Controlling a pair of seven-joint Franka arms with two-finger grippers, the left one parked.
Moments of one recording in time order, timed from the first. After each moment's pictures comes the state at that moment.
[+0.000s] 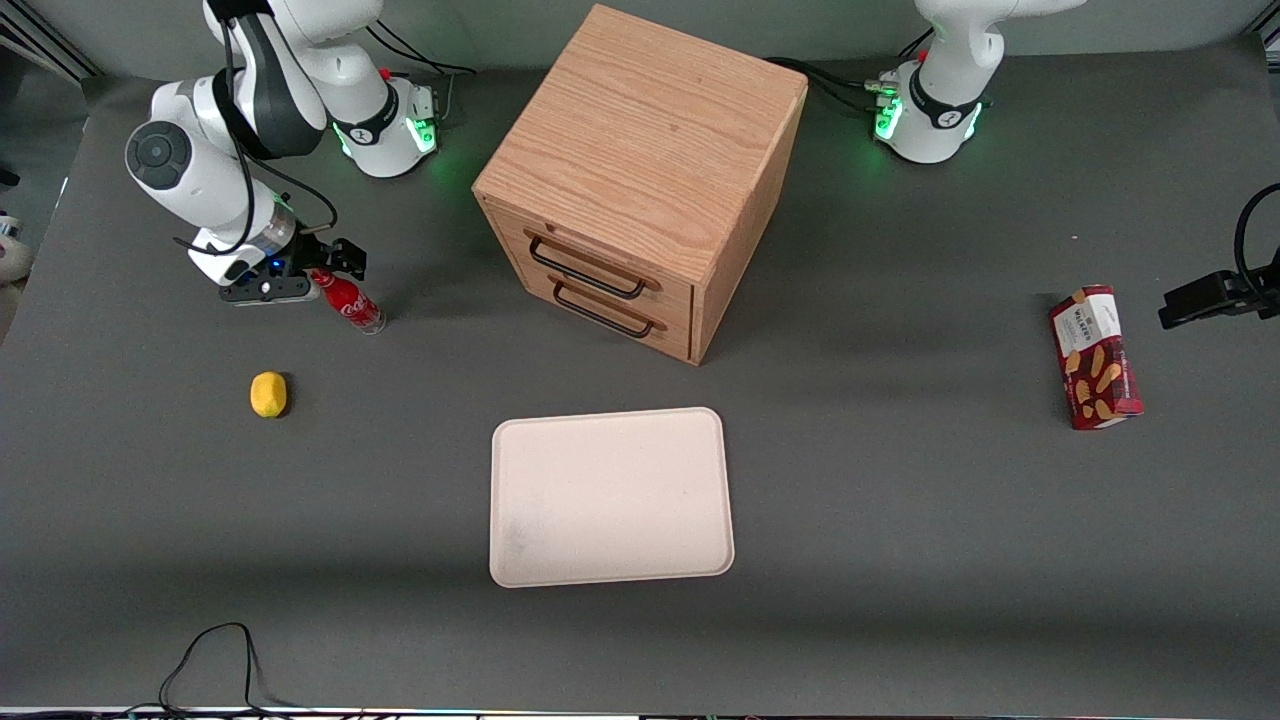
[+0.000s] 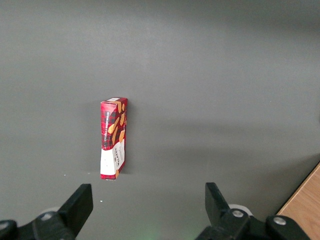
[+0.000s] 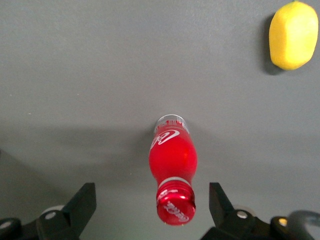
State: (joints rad) arm 0.29 -0.29 -0.23 -2.66 -0.08 2.27 0.10
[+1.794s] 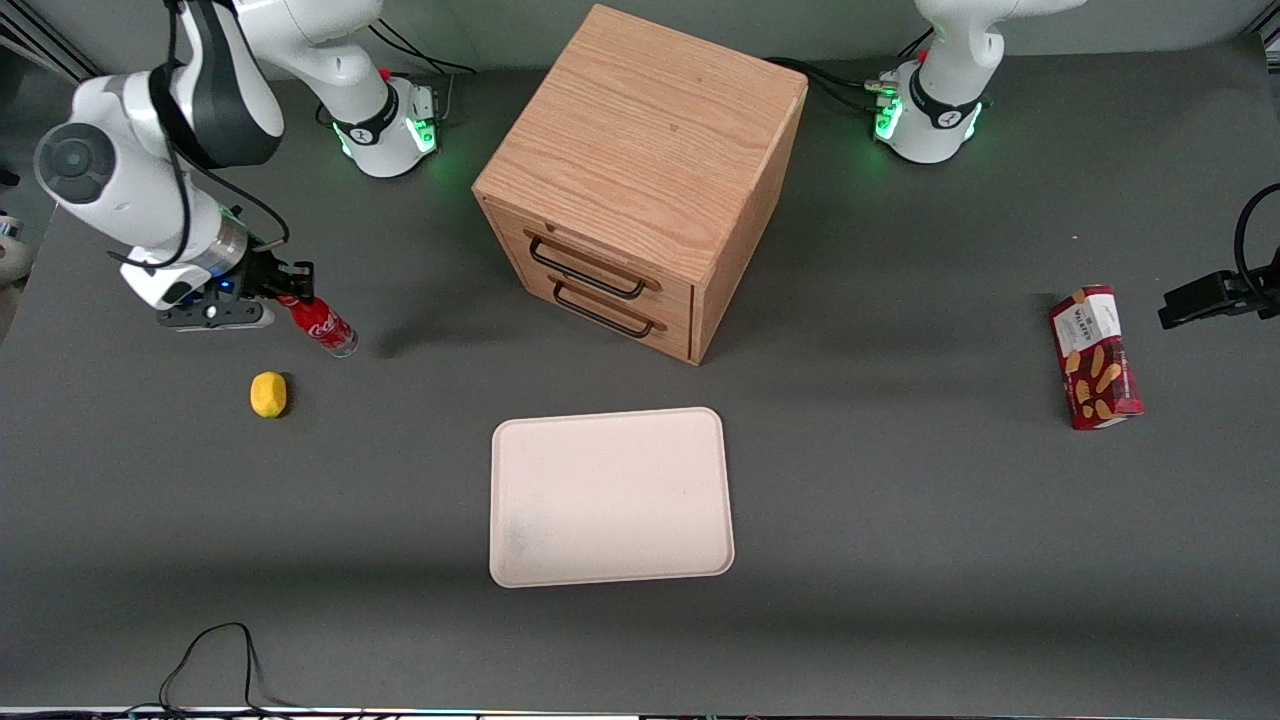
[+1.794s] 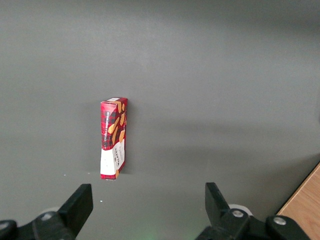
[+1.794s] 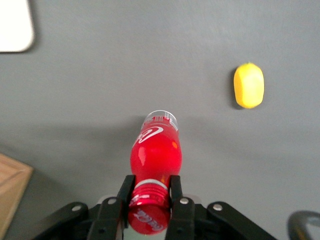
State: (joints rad) arm 0.29 -0.16 -0.20 -2.21 -0.05 1.93 0.10
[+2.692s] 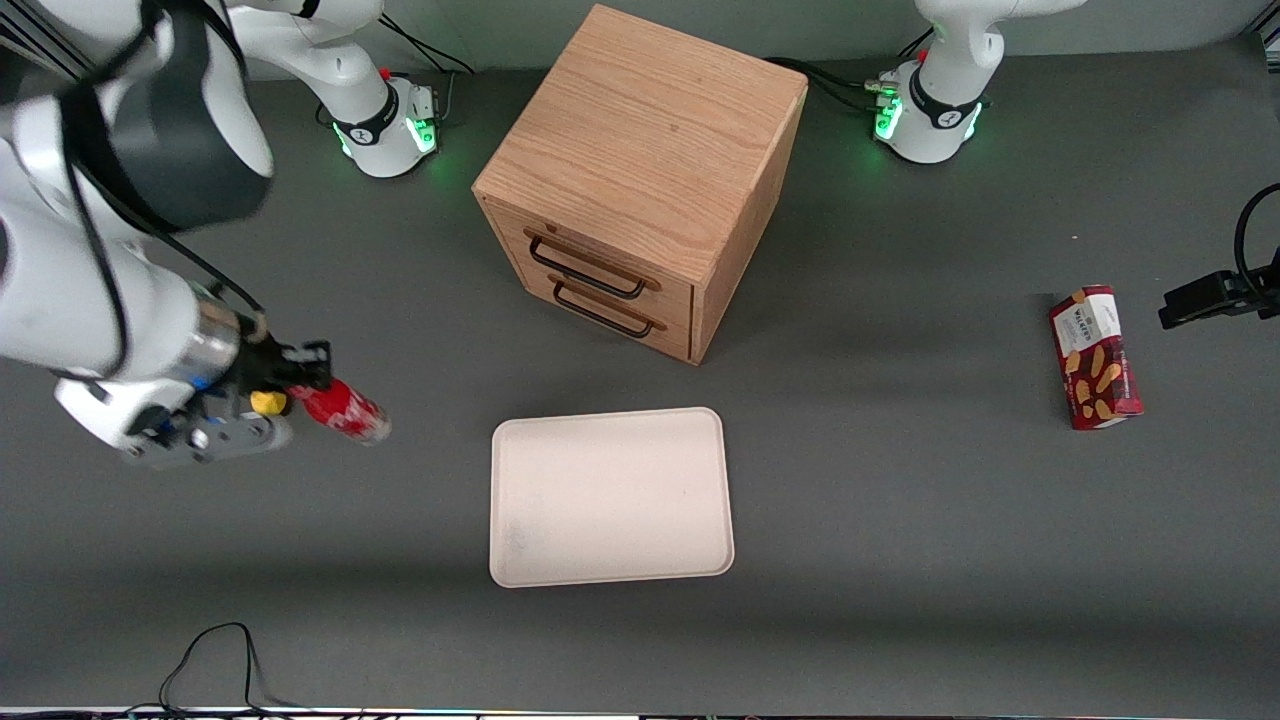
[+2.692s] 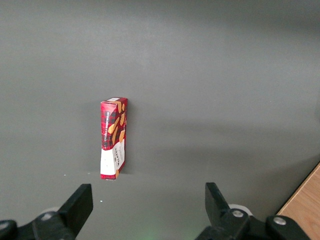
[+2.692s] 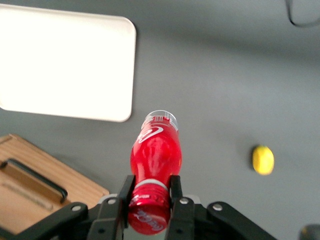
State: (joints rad) arm 0.30 0.57 -0.06 -0.93 0.04 1.39 0.10
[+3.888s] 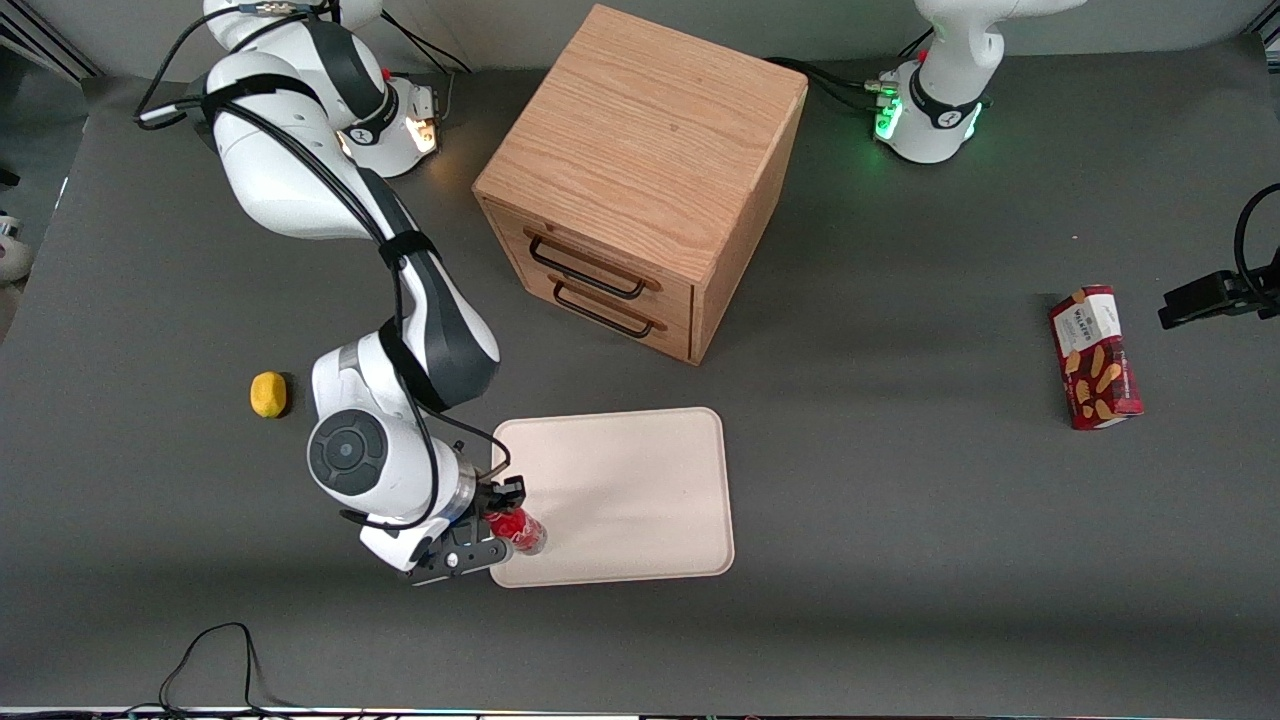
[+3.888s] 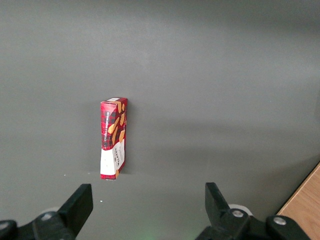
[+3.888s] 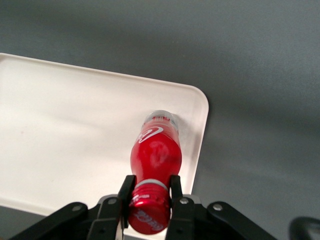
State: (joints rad) arm 0.35 0.97 0.05 -0.85 0.01 1.86 0.16
